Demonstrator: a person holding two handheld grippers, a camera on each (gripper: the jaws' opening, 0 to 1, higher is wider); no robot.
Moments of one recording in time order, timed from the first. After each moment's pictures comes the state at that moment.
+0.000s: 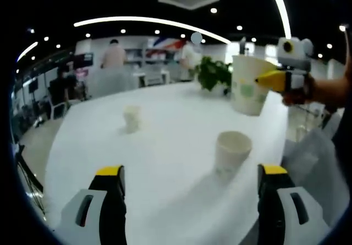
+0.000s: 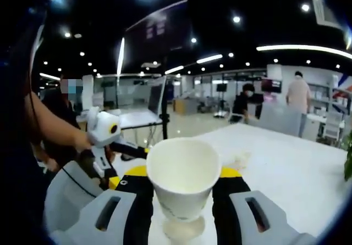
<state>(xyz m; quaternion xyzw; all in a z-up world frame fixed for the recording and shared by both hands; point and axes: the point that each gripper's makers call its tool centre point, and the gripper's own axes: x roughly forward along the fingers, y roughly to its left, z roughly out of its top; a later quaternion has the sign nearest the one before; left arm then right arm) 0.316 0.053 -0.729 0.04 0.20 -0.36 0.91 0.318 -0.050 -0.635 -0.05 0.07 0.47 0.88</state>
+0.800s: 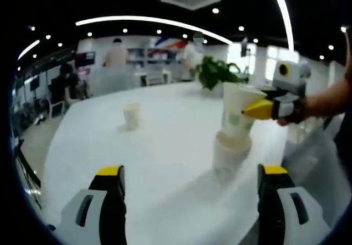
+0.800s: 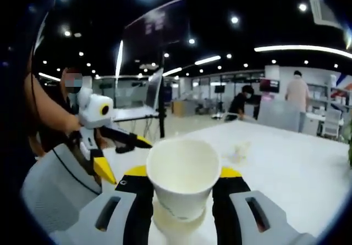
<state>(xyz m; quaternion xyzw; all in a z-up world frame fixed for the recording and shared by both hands) 0.313 0.050 -0.735 0.03 0.20 -0.35 0.91 0.328 -0.054 -0.697 -0.03 0.07 0.46 0.88</state>
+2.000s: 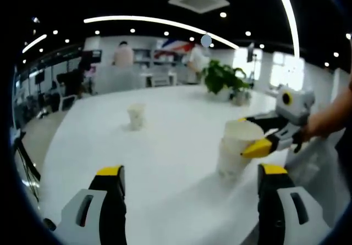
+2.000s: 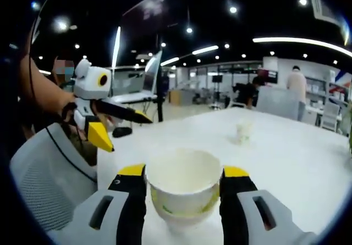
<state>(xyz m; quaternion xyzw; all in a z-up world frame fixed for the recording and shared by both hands) 0.318 0.054 -0.731 0.01 0.19 -0.34 0.92 0.325 -0.050 -0.735 -0.05 0.10 0.45 0.89</state>
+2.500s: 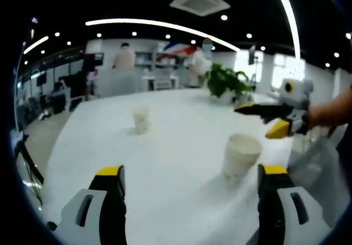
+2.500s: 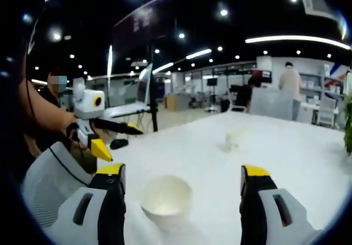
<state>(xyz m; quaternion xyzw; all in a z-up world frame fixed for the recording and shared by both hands) 0.325 0.066 -0.724 0.01 0.18 -0.33 0.93 0.339 -0.091 -0.698 -0.03 0.09 0.43 0.90</state>
